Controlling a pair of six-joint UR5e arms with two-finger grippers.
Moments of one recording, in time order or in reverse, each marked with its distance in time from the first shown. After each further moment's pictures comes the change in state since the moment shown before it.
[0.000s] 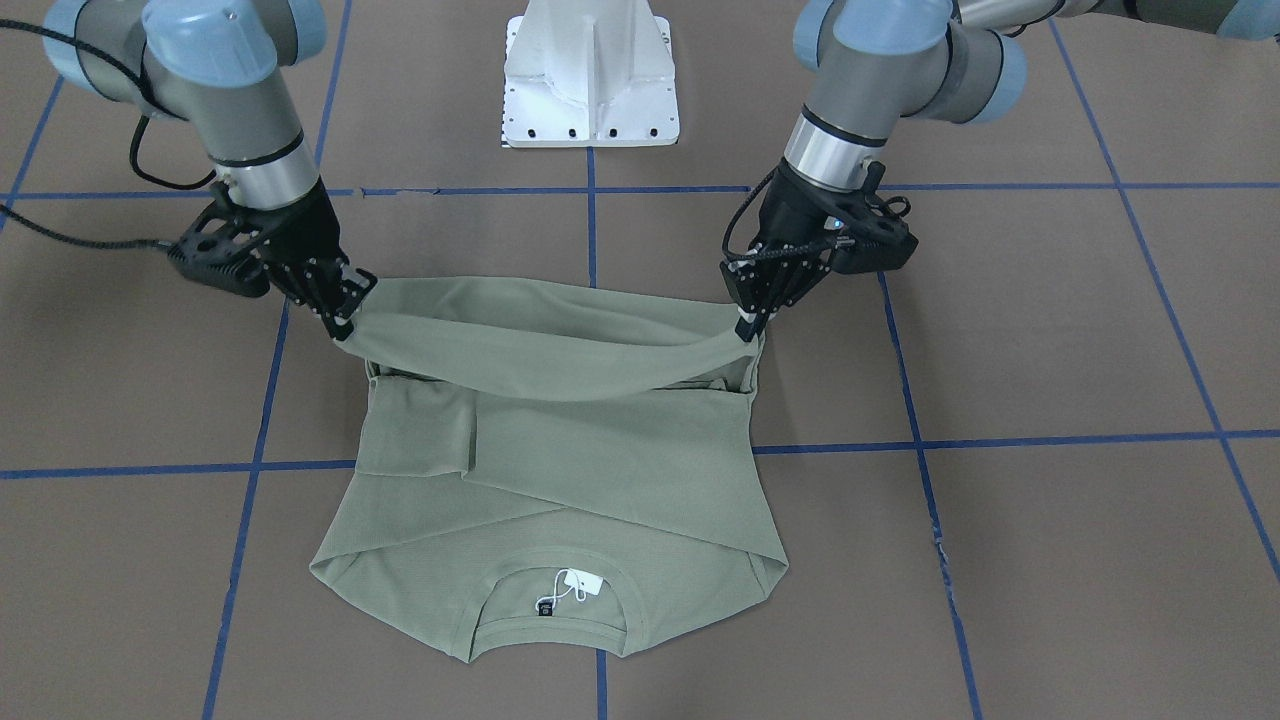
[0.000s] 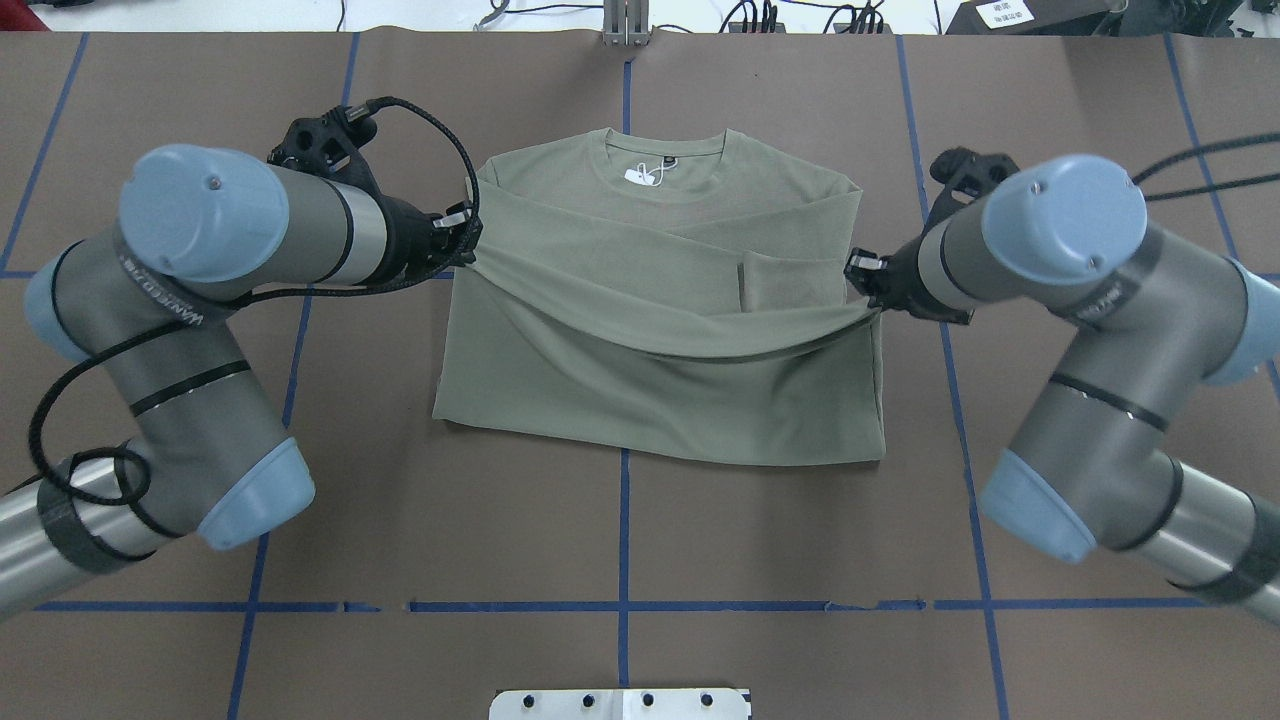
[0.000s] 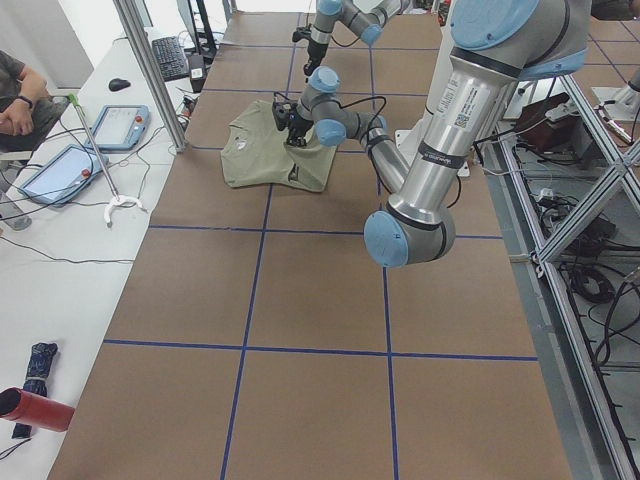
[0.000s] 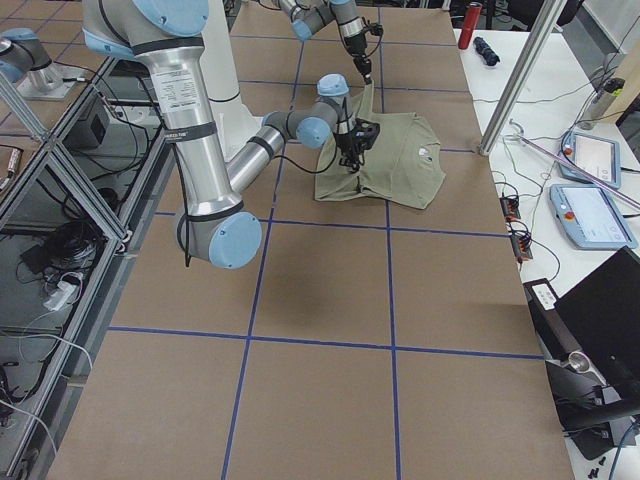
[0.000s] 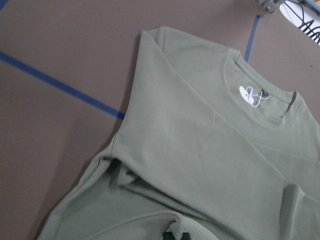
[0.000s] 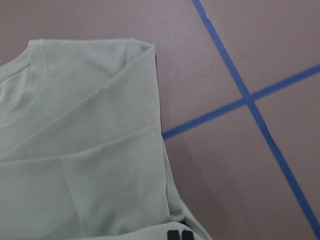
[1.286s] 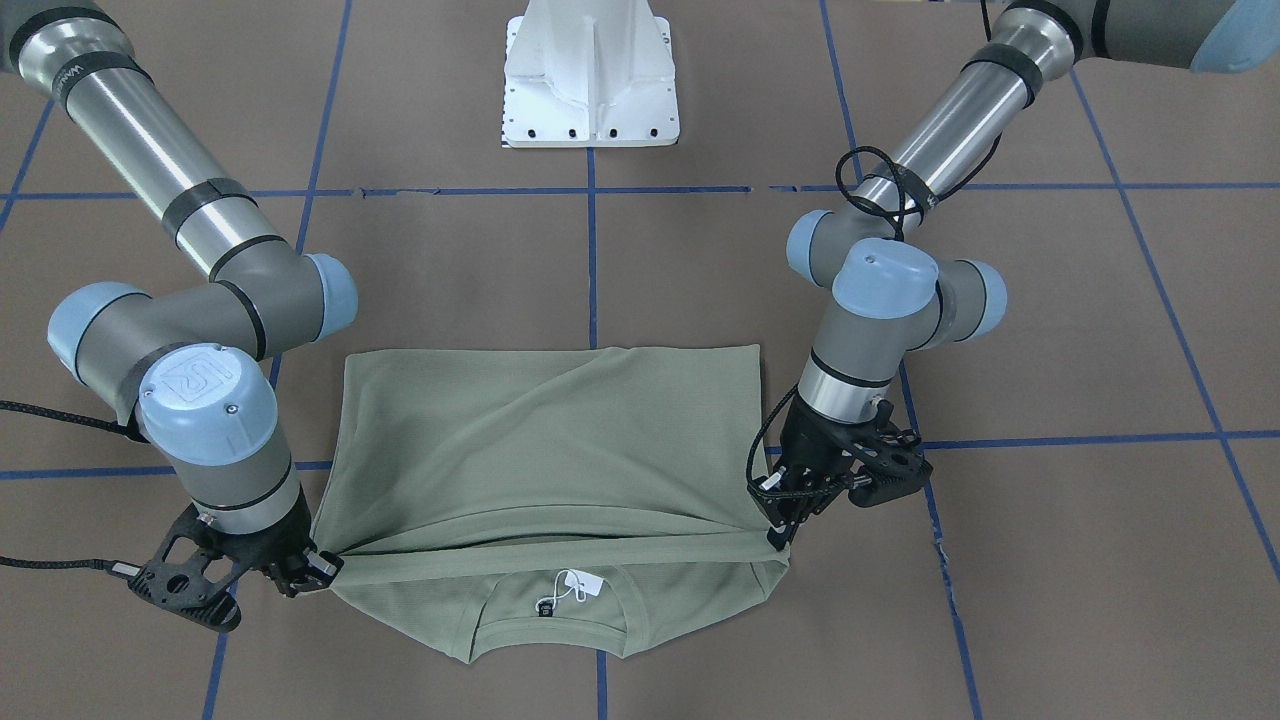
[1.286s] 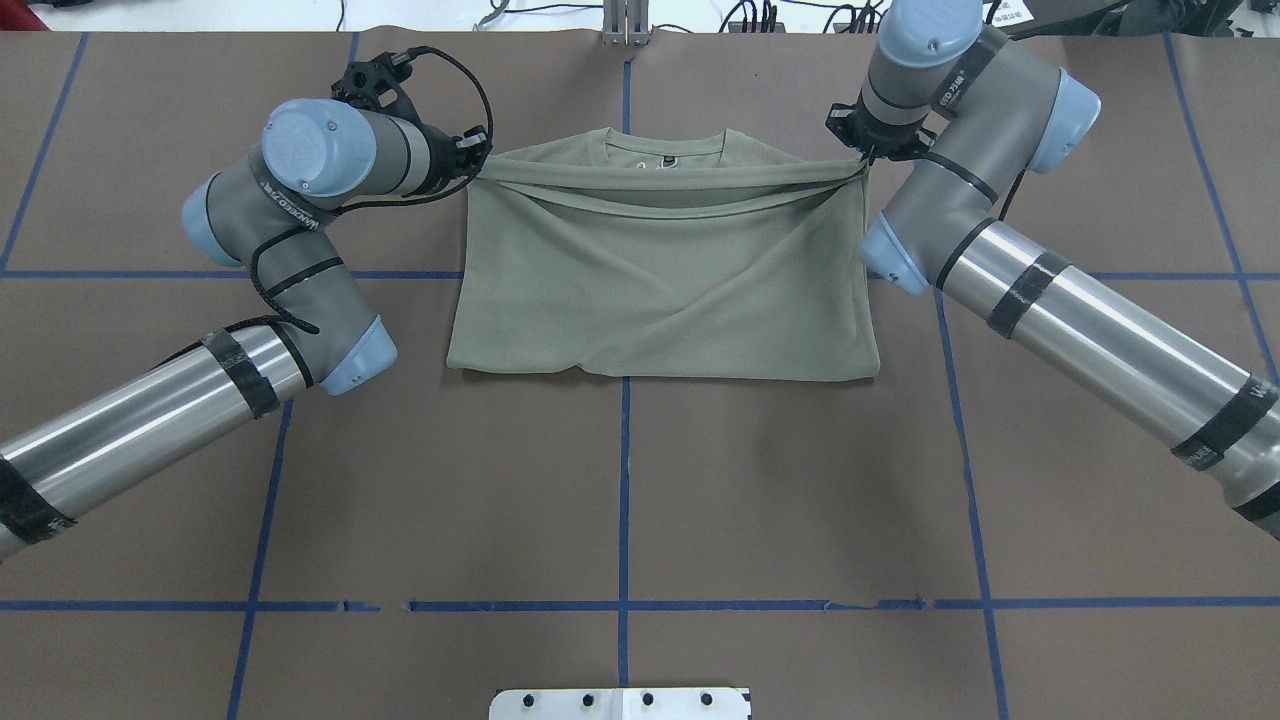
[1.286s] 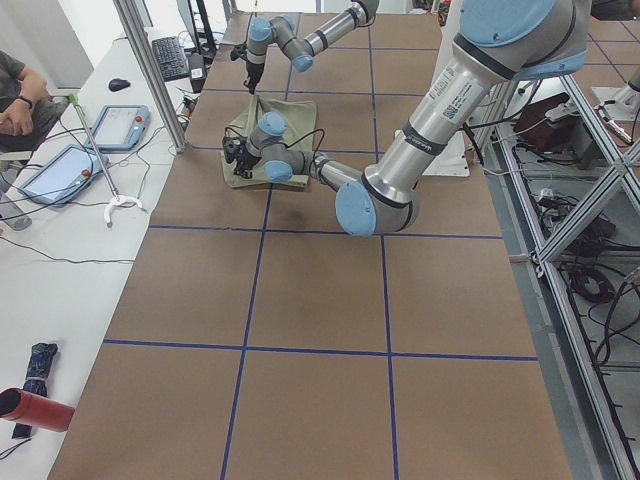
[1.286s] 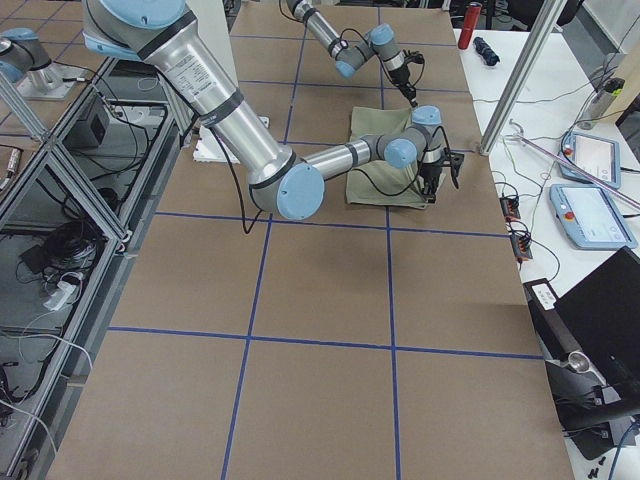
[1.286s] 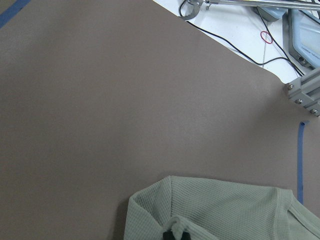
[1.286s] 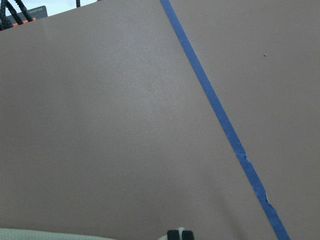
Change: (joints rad) left arm -0.079 -0.221 0.642 -0.415 0.084 0.095; right arm 0.161 0.382 -0.778 0.235 0.021 -0.185
